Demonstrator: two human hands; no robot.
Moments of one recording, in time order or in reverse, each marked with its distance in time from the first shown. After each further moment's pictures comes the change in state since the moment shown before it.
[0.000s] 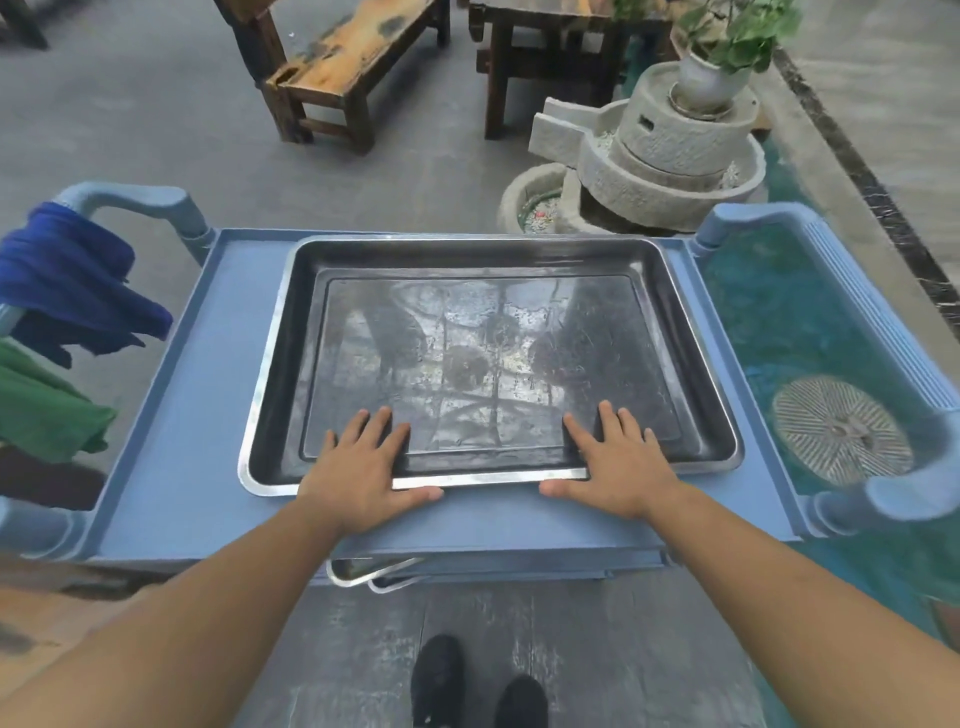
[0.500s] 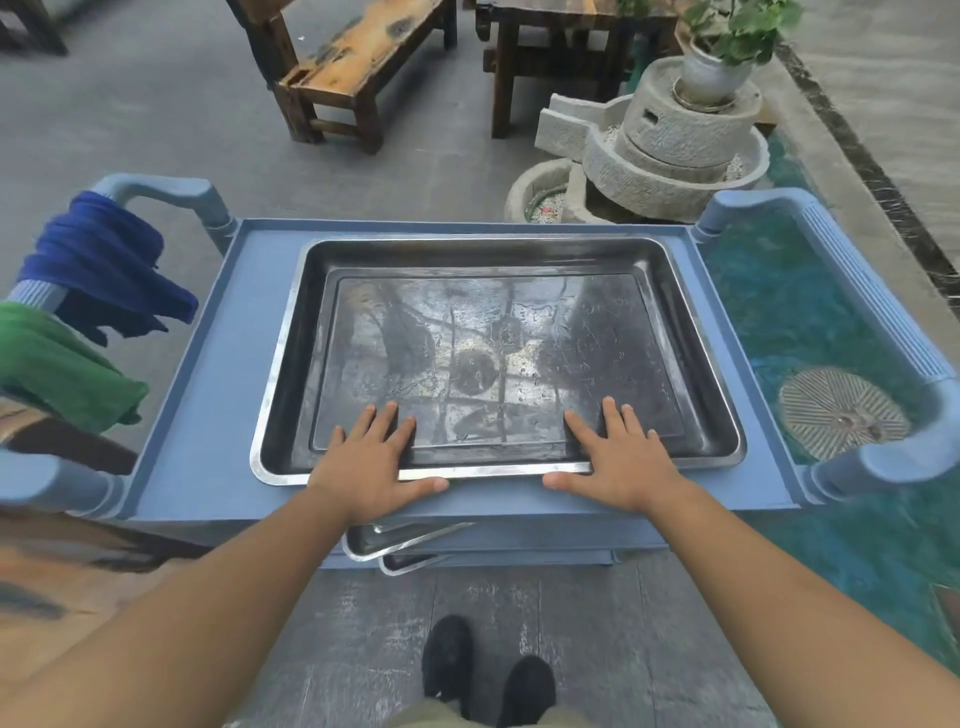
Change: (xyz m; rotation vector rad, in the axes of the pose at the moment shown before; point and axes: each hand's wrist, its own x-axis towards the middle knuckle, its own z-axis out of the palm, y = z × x) left_hand -0.037 0.003 0.002 -0.035 -0.073 -0.006; right_hand -0.031 -0.011 0.019 0.037 -0.009 0.006
